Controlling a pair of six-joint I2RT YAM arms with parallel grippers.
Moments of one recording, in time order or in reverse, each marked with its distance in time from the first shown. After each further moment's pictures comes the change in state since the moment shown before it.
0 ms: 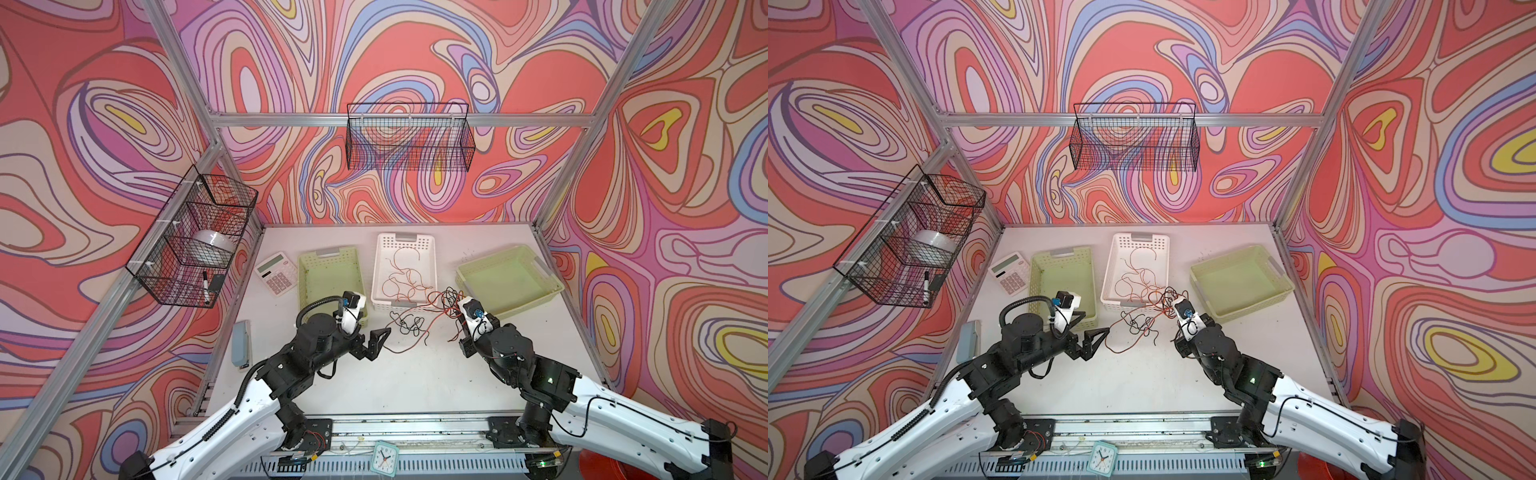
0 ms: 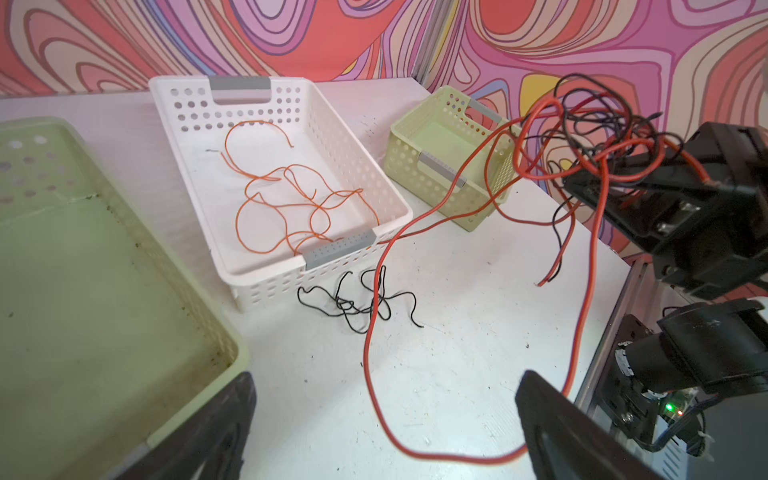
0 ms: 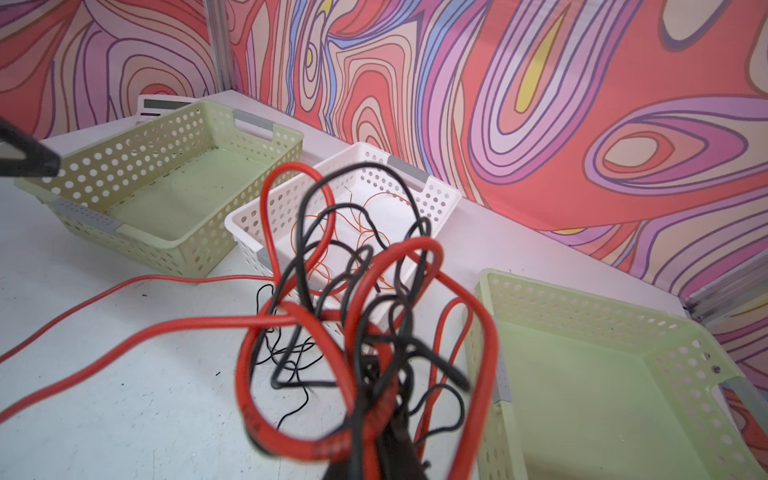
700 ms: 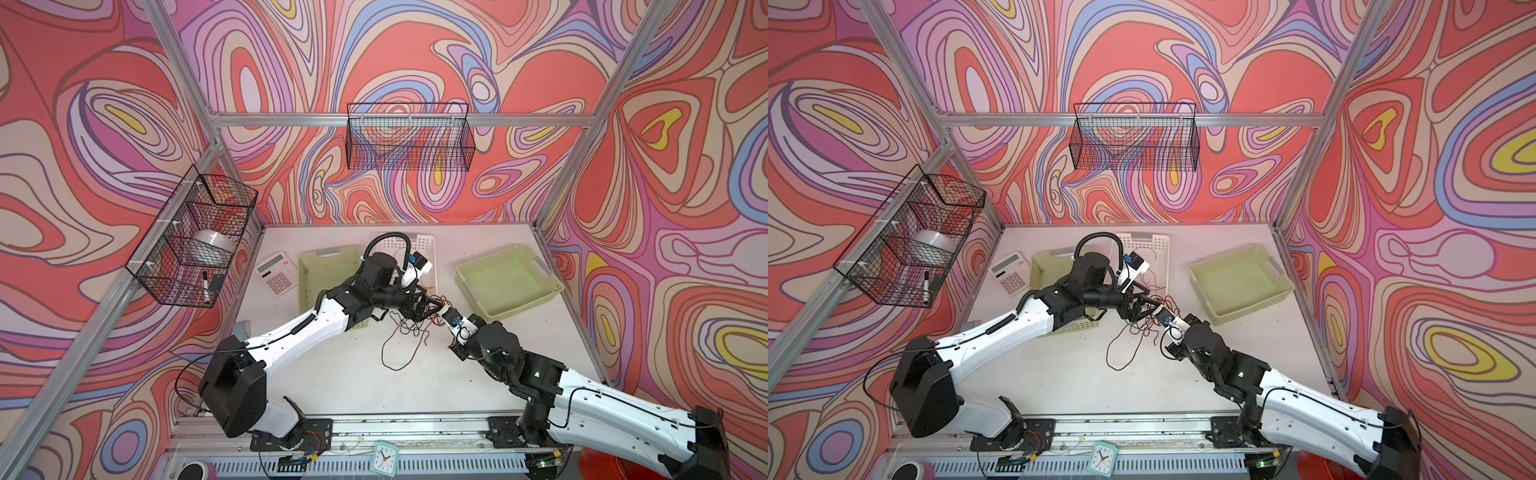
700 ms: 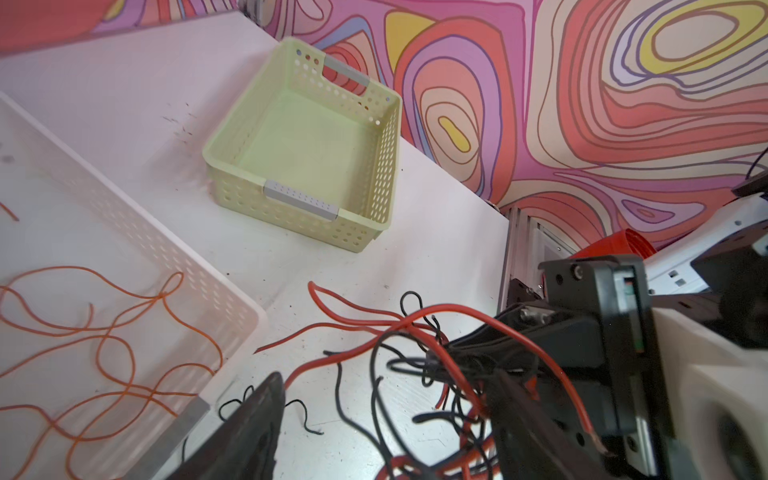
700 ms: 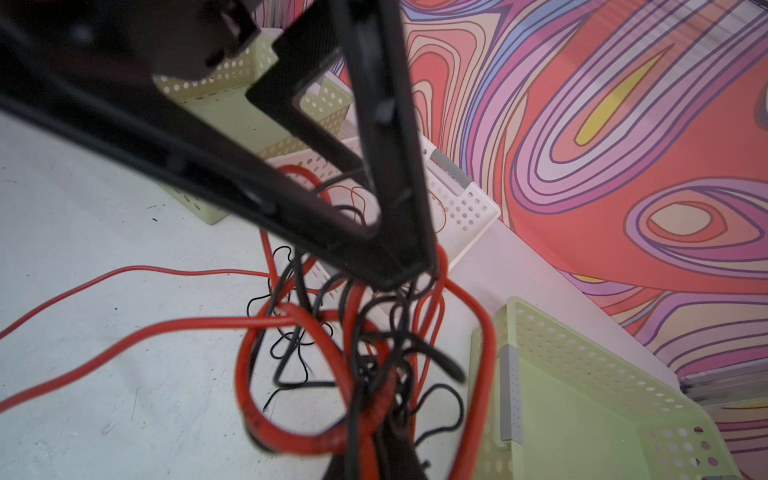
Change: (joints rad) left arm -0.011 0.706 0.539 0.023 0.459 0.065; right arm 0.000 0.112 0.011 0.030 -0.084 -0.202
